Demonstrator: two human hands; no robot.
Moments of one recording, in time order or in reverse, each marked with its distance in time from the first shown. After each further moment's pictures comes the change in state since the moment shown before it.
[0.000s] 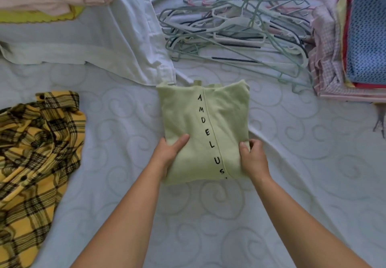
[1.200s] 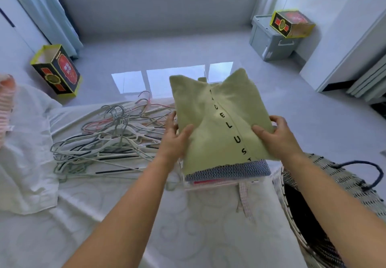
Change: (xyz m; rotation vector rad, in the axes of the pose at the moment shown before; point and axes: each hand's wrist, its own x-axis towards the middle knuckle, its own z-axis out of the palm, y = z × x) left_hand -0.094 0.267 0.382 -0.022 -0.346 0.696; right_hand 0.145 -0.052 -0.475 0.288 0.194 -0.373
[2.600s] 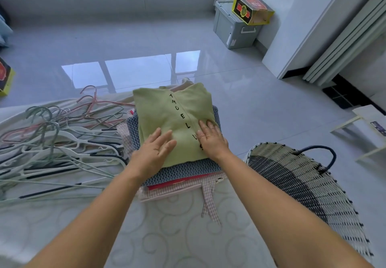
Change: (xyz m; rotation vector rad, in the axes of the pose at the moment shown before) left_hand 0.058 -0.073 0.047 0.931 -0.296 -0.016; right_hand 0.081 0.077 0.051 -0.562 -0.225 0.051
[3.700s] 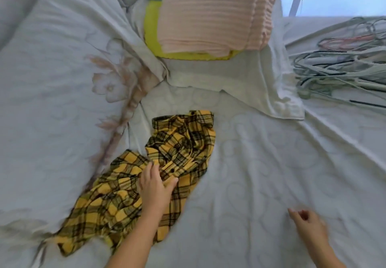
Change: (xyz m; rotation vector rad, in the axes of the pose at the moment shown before) left_hand -0.589 -0.535 -0.183 0.190 0.536 -1.013; right_hand -0.346 -0.242 0.517 0.212 -0.230 0.298
